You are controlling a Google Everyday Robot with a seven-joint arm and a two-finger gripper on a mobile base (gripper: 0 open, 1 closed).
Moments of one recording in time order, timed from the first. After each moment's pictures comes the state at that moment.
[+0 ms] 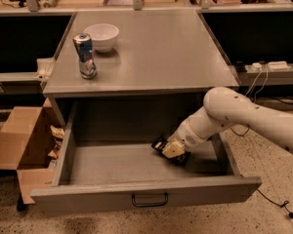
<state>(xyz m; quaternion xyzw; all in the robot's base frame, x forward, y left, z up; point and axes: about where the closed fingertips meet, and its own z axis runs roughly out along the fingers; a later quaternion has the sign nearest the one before) 0.540 -0.102 0.629 -0.49 0.83 0.21 0.18</state>
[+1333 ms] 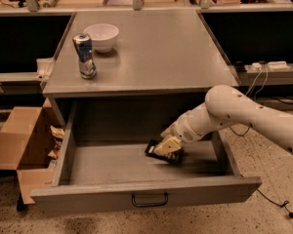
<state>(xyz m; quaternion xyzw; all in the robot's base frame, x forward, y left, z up) 0.555 -0.081 0.647 -0.50 0.80 0.22 0.24</state>
